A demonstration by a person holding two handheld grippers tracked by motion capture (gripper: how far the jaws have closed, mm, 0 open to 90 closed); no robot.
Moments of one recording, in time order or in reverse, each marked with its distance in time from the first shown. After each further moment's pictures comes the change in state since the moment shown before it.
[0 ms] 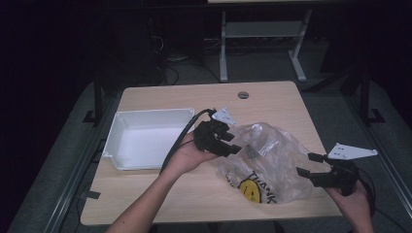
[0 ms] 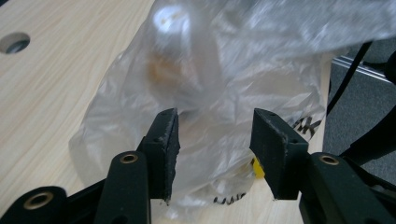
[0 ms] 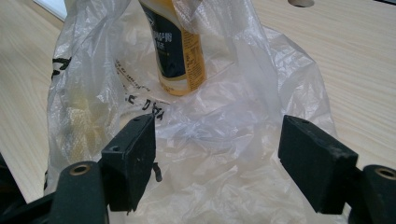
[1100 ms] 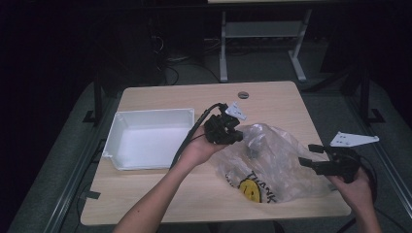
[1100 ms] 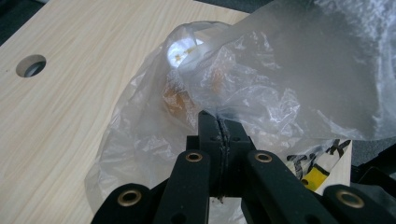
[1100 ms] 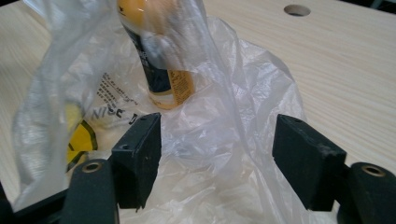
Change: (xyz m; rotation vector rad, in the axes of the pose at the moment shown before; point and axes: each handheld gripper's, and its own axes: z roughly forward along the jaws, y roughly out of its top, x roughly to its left) left arm 0.009 0.016 0.017 0.011 0.052 0.046; right arm -0.025 0.019 0.004 0.007 0.038 0.001
